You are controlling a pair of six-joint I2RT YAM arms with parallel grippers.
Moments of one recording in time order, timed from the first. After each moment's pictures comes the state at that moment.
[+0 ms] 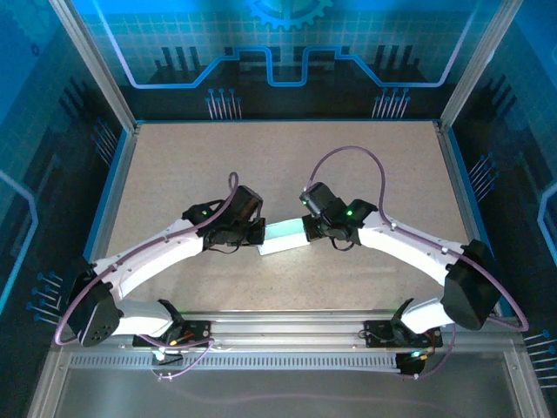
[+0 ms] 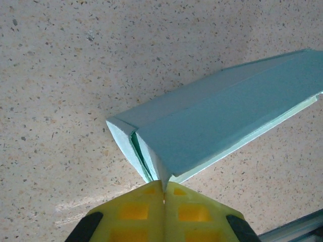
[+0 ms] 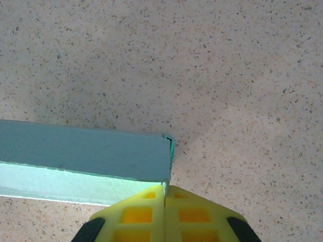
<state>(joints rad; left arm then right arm) -0.71 1.31 1.01 -0.73 0.01 -0.72 0.78 1.43 1.06 -0.67 0.21 0.43</state>
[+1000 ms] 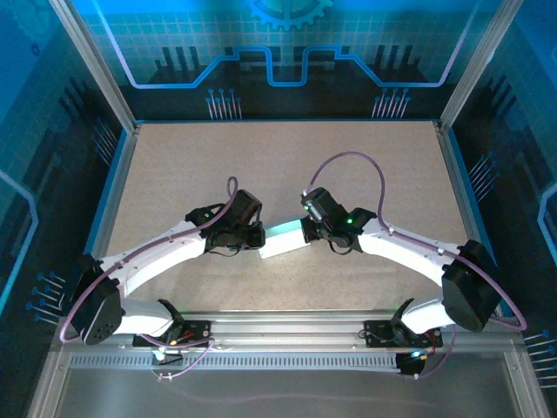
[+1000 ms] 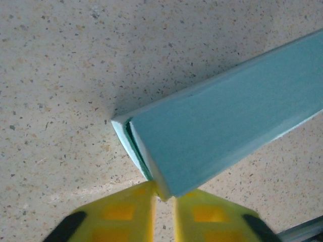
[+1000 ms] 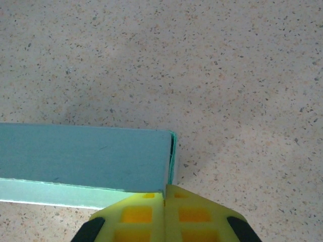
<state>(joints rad) -0.70 1.33 0.94 -0.68 0.05 -0.77 0.78 1.42 0.95 -0.48 0.21 0.41</state>
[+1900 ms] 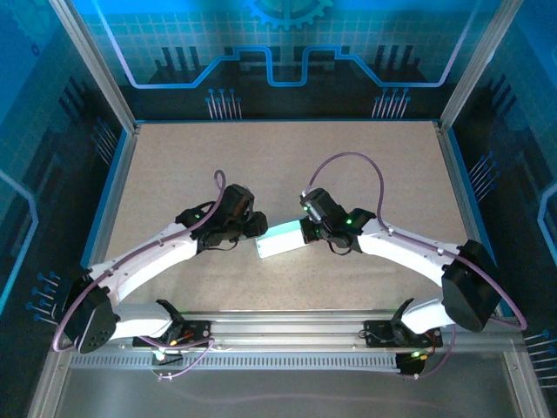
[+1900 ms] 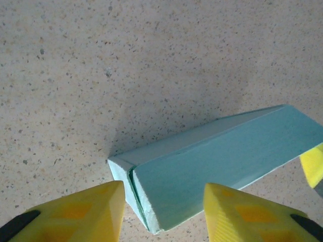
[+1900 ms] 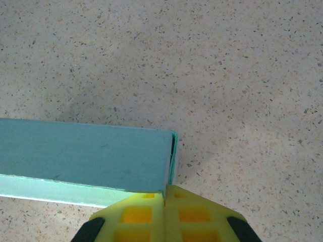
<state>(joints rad) -0.66 1.27 0.92 -0.58 -0.04 -0.83 0.79 1.42 0.95 -0.48 0.21 0.40</state>
